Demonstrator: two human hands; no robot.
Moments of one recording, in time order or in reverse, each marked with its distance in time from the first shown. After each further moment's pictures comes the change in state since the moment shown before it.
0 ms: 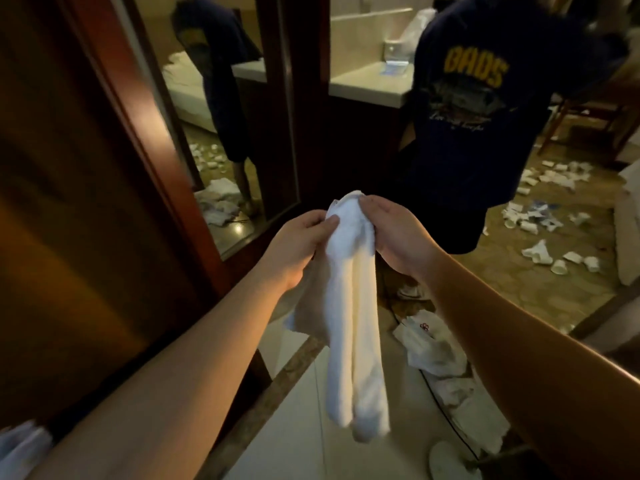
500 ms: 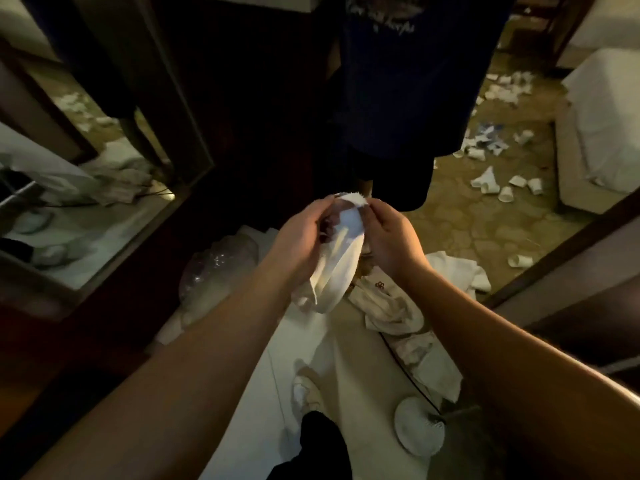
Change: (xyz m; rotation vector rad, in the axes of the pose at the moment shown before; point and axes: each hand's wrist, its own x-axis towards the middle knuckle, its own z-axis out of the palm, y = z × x) left_hand 0.224 -0.129 0.149 -0.374 -0.150 -0.359; right_hand 0.097 0.177 -0.166 -0.380 0.368 0.046
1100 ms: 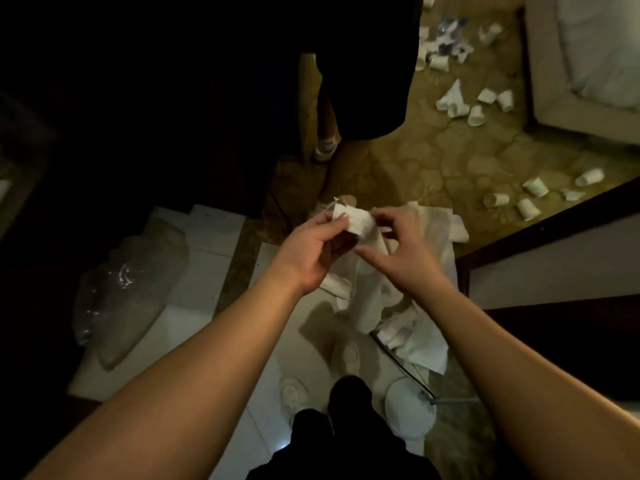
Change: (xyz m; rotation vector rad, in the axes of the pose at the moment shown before) left_hand 0.309 -0.130 -0.018 -0.213 -0.173 -0.381; right_hand 0.144 0.248 0.002 -0.156 0.006 0.289
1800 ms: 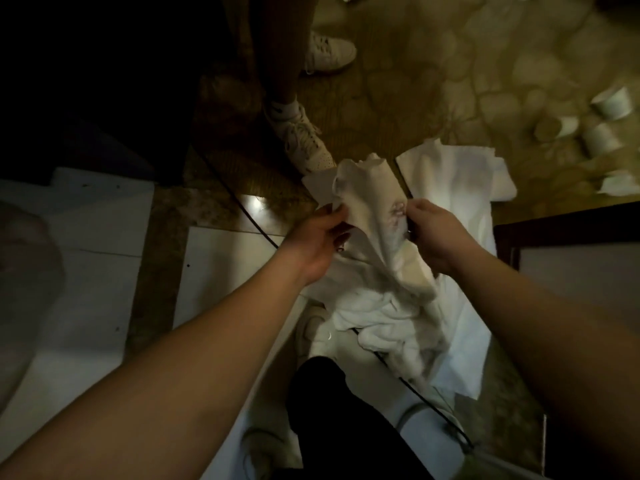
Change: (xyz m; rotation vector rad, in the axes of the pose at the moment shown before) left_hand 0.375 -0.186 -0.167 -0.021 0.125 -0.325; right_hand 0.207 0.408 0.087 0.457 0.070 0.765
